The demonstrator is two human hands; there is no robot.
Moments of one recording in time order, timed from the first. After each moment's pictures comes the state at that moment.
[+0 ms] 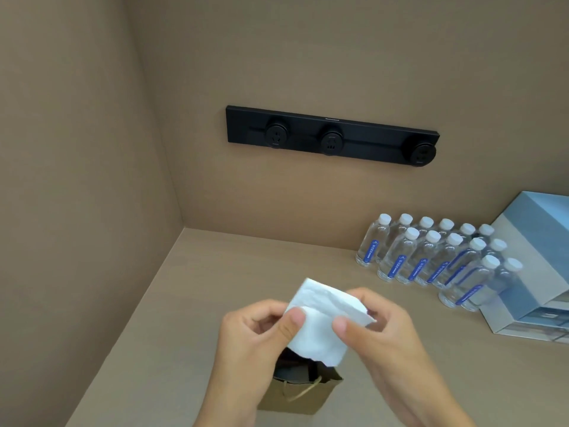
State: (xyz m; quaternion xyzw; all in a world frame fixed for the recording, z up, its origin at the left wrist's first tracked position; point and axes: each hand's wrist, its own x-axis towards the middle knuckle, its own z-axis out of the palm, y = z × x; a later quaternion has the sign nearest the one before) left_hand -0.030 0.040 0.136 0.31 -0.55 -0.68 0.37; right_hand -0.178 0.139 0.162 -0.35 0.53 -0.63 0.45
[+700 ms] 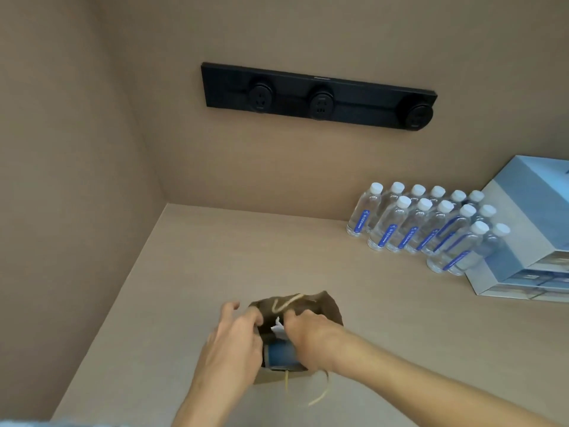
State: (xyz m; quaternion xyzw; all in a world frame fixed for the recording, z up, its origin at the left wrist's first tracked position) left_hand -0.023 0.026 0.058 0.49 -0.81 -0.32 0.05; right_hand -0.154 0.072 0.087 -0.52 0.77 0.16 0.34
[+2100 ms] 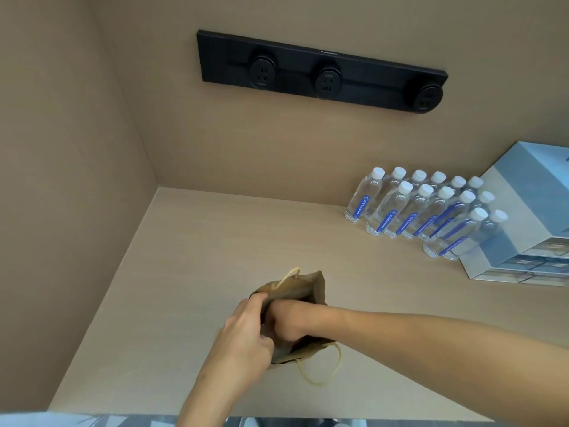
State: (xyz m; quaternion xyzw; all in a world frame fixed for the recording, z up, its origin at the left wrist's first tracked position) left_hand -0.016 0.025 0.064 0.47 -0.76 -0.46 0.01; right_hand -0.147 0.034 0.037 -0.47 0.74 0.15 0.46
